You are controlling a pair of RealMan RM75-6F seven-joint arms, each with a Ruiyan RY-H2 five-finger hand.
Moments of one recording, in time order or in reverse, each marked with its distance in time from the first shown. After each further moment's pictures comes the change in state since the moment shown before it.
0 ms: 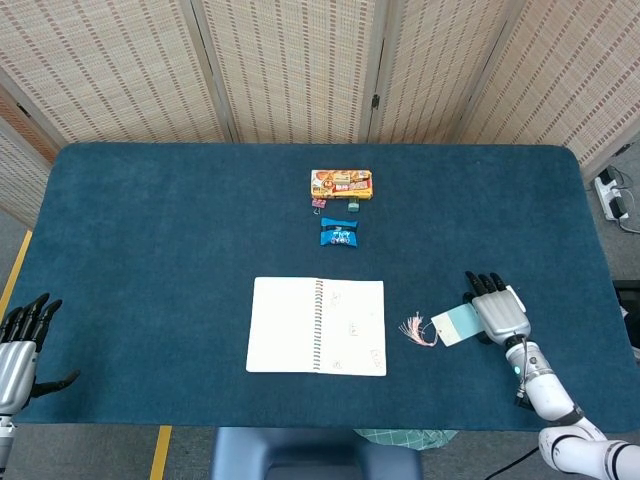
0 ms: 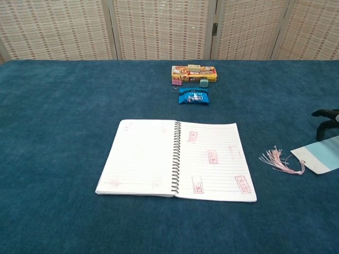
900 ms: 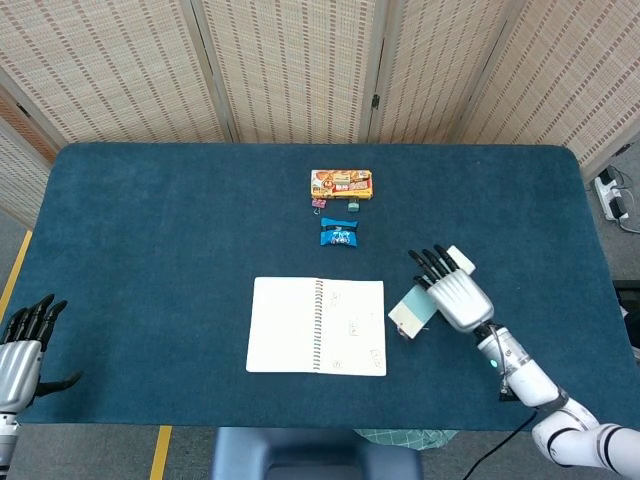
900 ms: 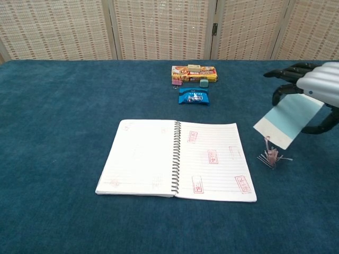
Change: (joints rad) left arm -0.009 -0.008 0.000 -0.003 -0.016 -0.026 0.023; right arm 0.085 0.018 0.009 -0.034 -0.400 0.185 0.063
